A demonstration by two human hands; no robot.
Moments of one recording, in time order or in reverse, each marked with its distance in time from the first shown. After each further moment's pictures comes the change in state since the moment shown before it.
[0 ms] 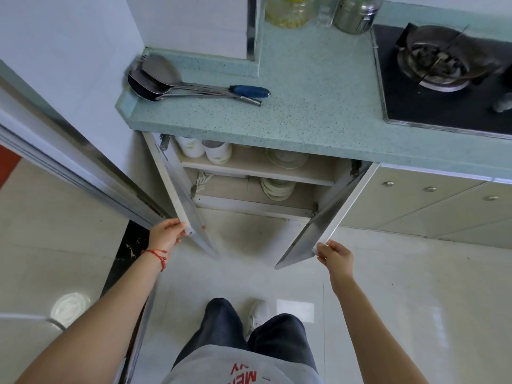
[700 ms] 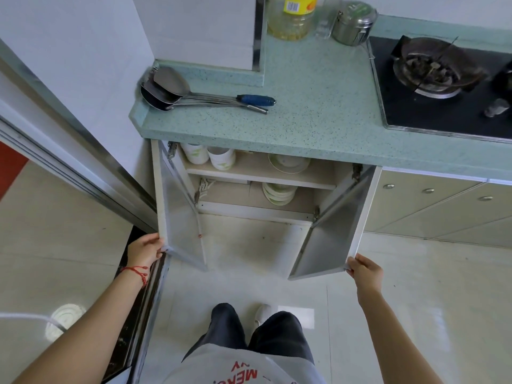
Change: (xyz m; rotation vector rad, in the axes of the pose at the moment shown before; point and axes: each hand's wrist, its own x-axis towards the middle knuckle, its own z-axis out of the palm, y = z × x) left_hand -0.010 -0.005 -0.065 0.070 0.111 0.016; right_hand -0.014 0.012 -0.033 -0.050 0.234 0.003
